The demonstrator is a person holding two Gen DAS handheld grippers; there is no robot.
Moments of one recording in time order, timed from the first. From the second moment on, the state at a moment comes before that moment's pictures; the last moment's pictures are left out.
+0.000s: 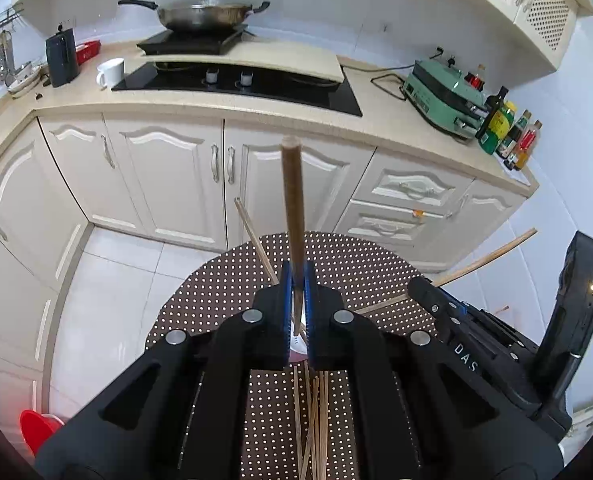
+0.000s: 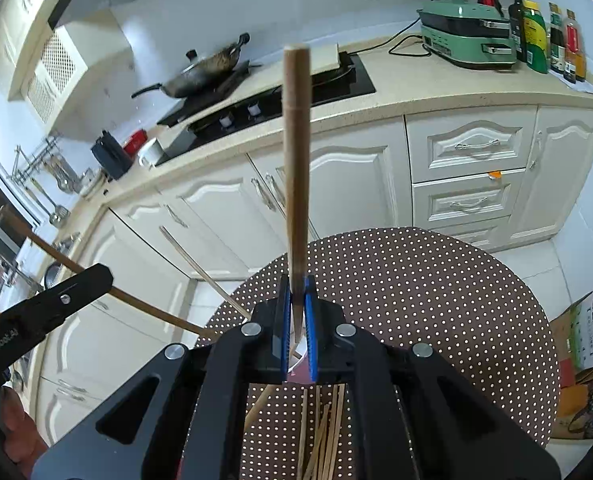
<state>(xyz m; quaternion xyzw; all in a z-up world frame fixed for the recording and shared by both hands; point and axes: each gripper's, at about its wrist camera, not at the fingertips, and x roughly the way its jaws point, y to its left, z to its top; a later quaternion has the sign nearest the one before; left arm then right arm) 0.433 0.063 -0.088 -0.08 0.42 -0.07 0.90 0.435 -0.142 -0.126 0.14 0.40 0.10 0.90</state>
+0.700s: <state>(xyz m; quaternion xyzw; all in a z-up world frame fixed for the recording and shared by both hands) 0.468 0.075 -0.166 -0.14 0.47 -0.09 0.87 0.463 -0.128 -0.166 0.12 0.46 0.10 0.87</state>
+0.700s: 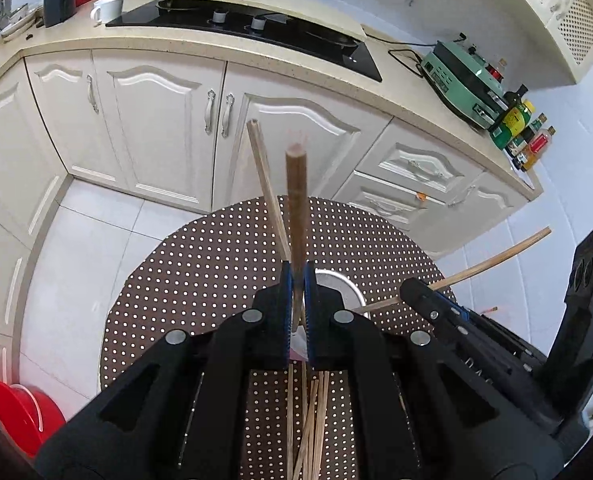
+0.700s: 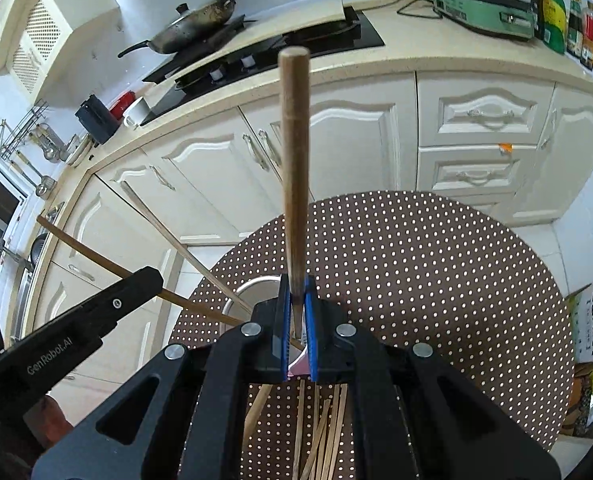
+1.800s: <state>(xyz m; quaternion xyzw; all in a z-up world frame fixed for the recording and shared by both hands) 0.432 0.066 -0.157 -0.09 0.48 -0.09 0.87 0.428 -0.150 -0.154 0.15 0.47 0.07 0.87</state>
